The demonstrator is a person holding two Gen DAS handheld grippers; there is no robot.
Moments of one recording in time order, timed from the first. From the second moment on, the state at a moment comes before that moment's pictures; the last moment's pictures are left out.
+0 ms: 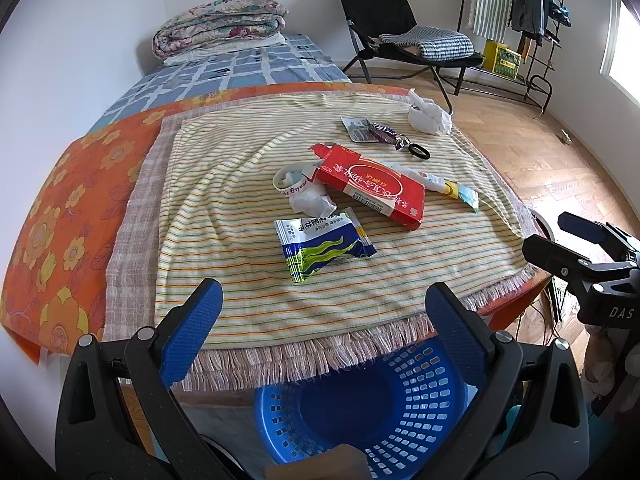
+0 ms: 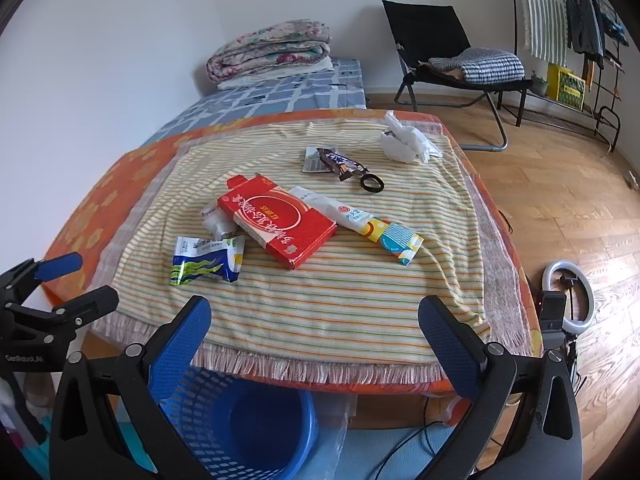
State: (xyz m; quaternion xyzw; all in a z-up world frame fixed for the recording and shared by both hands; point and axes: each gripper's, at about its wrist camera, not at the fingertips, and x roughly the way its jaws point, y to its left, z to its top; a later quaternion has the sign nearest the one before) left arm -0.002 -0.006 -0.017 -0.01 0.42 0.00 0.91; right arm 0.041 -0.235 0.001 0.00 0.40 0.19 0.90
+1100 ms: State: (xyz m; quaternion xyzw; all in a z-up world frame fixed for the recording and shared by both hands) left arm -0.001 -0.006 -0.017 -0.01 0.42 0.00 0.91; right arm 0.042 -0.240 -0.003 0.00 0.40 0.17 0.90
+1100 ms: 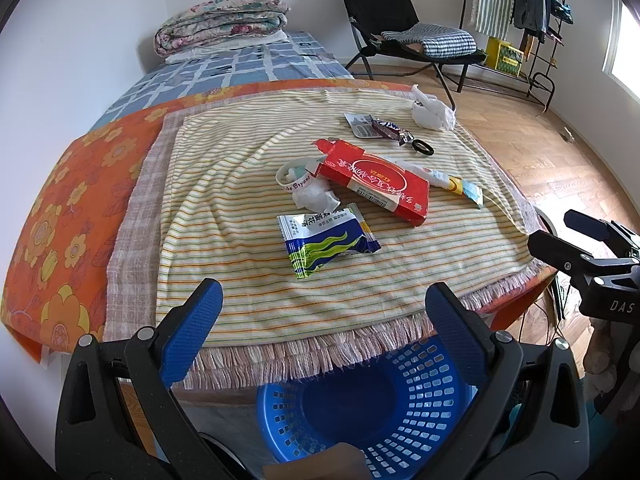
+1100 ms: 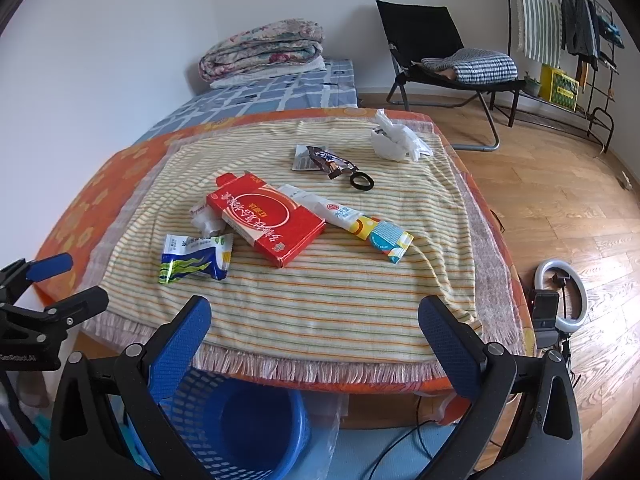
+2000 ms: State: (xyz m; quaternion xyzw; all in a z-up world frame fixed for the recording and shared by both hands) left arm 0.010 0.011 -0.024 -0.02 0.44 -0.02 0.90; right arm 0.051 -0.243 -0.004 -0.01 0.39 0.18 0.90
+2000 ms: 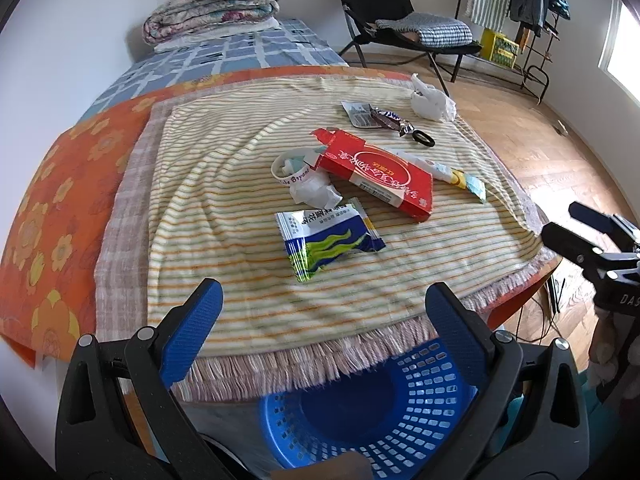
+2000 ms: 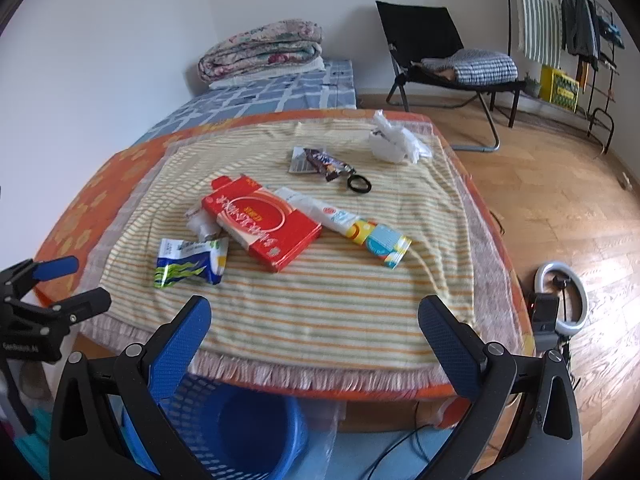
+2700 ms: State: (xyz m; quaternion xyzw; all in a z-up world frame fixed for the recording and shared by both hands) left arm 0.120 0.042 -0.055 -0.08 0.51 -0.10 0.85; right arm 0.151 -0.258 -0.027 -0.02 0.44 0.24 0.87
